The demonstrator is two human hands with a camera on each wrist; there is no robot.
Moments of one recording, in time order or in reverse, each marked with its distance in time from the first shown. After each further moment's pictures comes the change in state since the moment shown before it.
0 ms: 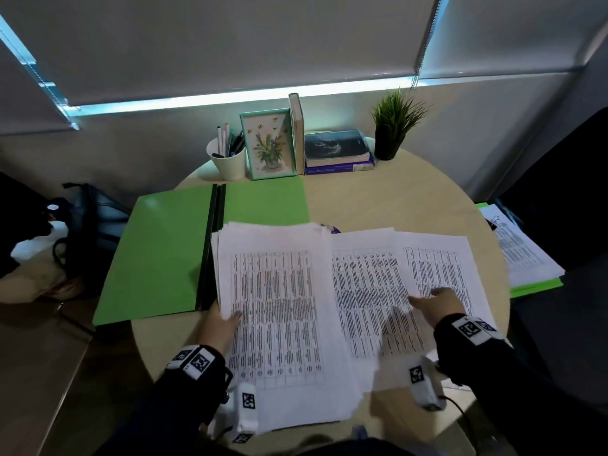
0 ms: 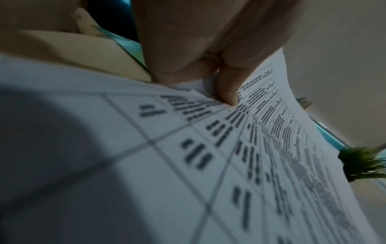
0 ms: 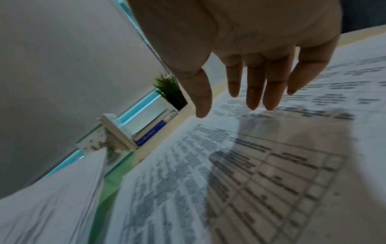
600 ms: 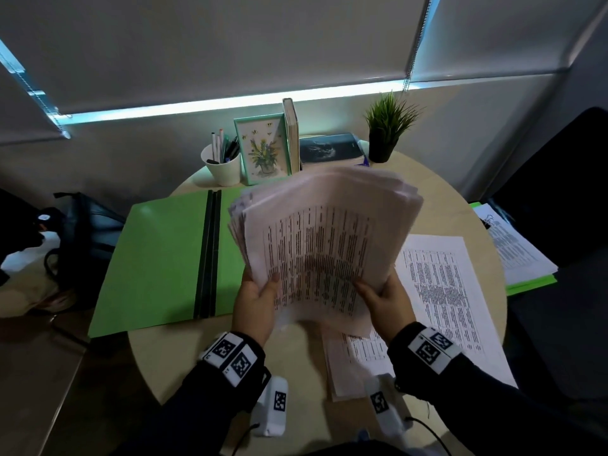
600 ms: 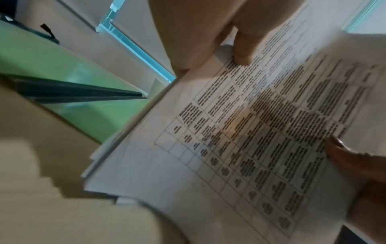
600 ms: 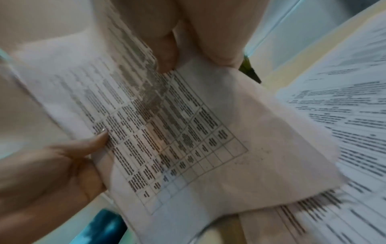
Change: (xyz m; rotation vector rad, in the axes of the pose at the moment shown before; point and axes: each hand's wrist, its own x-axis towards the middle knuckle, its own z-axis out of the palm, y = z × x) left_hand -0.033 0.068 0.030 -0.407 0.062 0.300; right_hand -0.081 -0.047 0.046 0.625 -0.142 -0.596
